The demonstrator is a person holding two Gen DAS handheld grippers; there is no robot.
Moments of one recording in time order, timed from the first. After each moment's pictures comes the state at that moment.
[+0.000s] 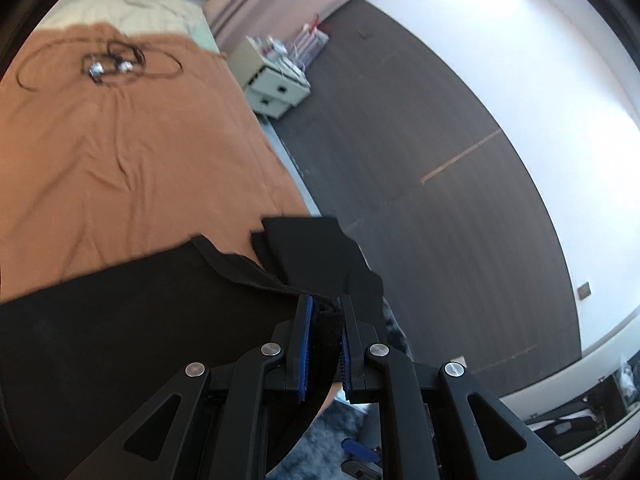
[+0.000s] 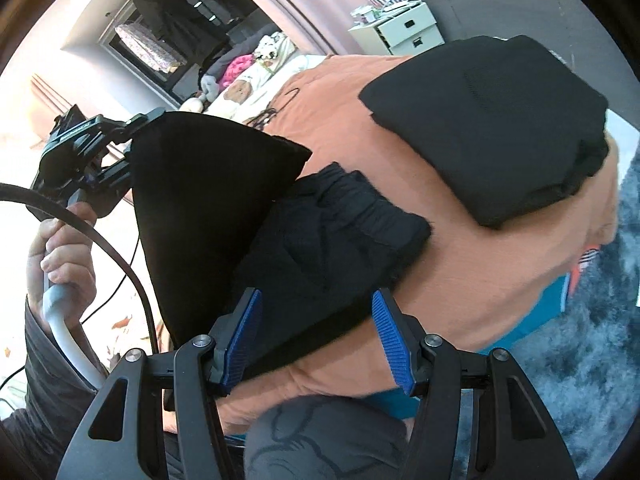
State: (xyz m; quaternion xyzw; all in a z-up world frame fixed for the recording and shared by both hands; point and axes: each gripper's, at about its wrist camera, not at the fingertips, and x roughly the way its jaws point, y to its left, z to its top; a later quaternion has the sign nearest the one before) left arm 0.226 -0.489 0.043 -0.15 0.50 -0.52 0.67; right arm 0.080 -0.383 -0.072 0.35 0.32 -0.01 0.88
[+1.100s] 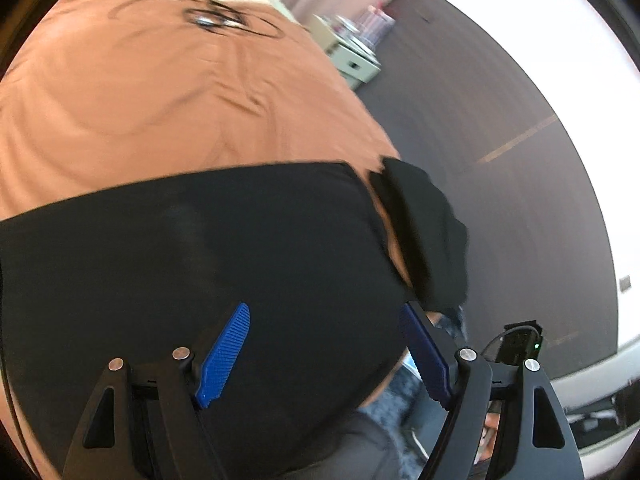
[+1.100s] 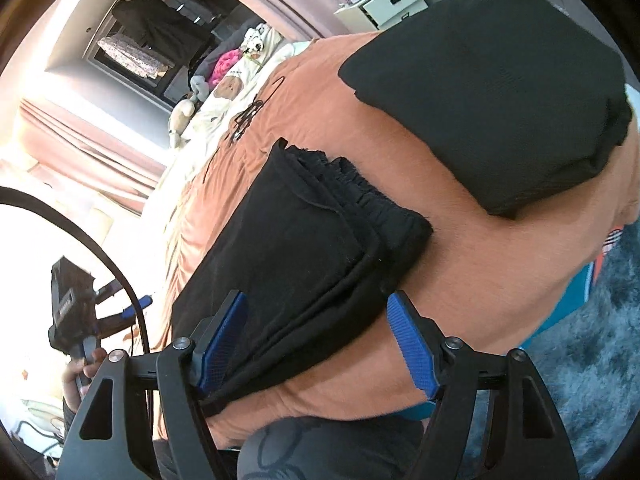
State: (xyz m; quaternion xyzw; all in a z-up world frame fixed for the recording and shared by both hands) left arm 0.234 -0.332 -0.037 -0.11 0.55 -0.43 0.71; right arm 0.107 -0.421 -0.095 0.40 0.34 0.02 0.85
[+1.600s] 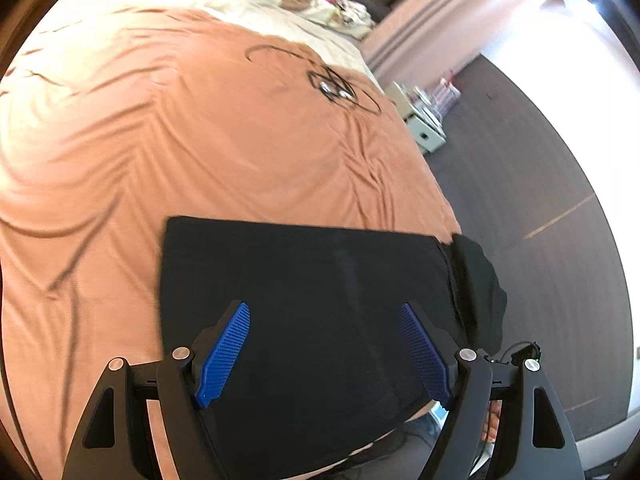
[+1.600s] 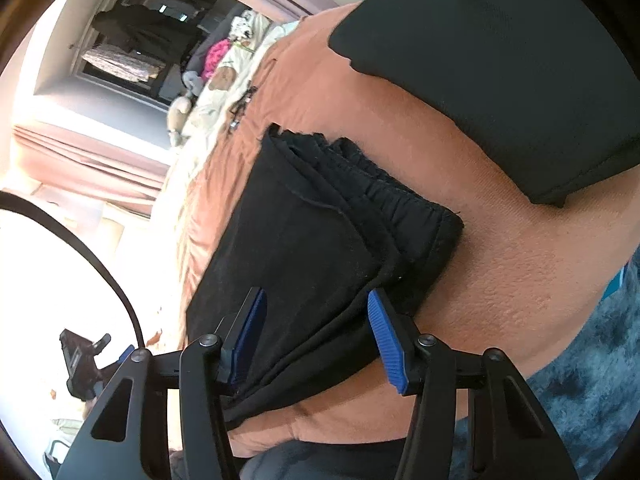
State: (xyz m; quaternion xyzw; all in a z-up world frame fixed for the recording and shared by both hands) left arm 0.260 -0.178 -0.015 -0.16 0.51 -0.31 0.79; right arm 0.138 -0.449 -0.122 0.45 0.36 0.03 0.81
